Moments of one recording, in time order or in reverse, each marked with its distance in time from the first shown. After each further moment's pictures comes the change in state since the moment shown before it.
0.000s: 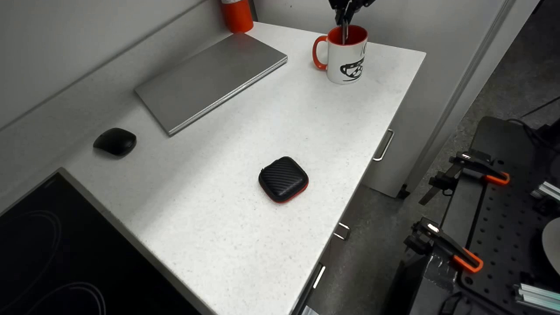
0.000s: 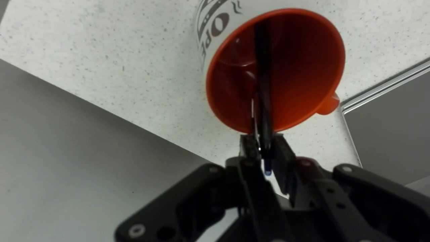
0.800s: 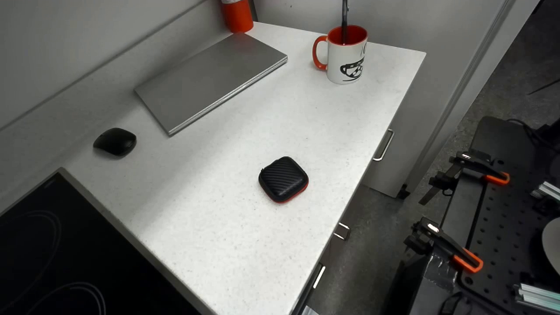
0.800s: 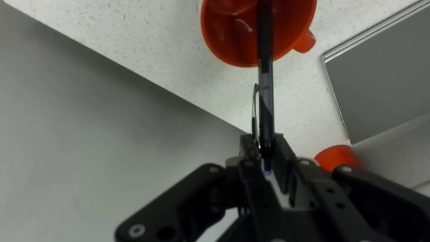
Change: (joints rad) arm -0.019 -0.108 0.000 -0.001 -0.097 -0.004 0.063
